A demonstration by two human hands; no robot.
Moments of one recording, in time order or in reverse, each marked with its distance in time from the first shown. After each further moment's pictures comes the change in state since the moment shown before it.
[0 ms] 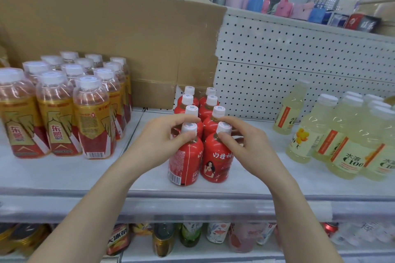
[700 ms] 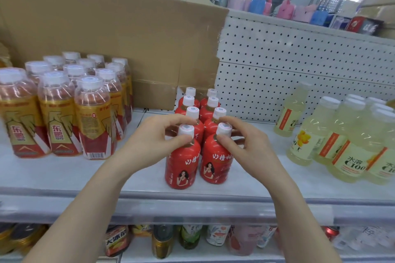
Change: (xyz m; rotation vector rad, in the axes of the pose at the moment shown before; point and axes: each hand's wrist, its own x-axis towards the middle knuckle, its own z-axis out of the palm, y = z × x) left_hand -0.001 -0.007 -0.010 -0.074 -0.013 0.057; right_hand 0.000 0.001 0.001 0.020 0.023 -0.036
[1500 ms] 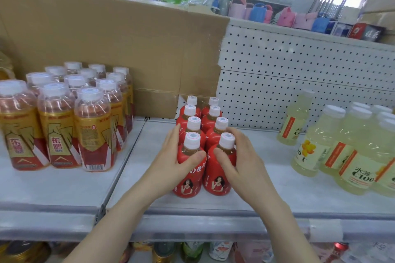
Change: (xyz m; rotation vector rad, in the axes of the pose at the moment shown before) left_hand 0.001 -0.031 0.048 -0.195 0.036 -0.112; right_hand -0.009 0.008 0.025 -0.057 0.049 0.033
